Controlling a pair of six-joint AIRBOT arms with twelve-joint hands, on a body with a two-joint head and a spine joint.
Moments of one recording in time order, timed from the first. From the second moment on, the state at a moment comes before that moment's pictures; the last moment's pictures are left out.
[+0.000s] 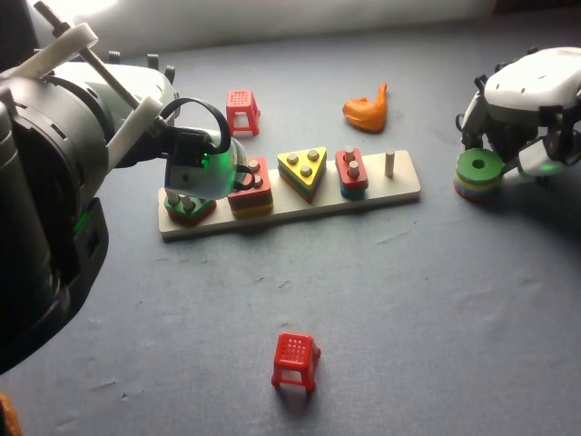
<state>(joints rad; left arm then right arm) 0.10 -0.98 0.53 1.14 1.31 -0.36 -0.46 -1.20 1.46 0.16 0.17 -1.07</state>
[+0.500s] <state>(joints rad) 0.10 -0.98 0.53 1.14 1.31 -0.36 -0.46 -1.19 1.47 0.16 0.14 -1.07</state>
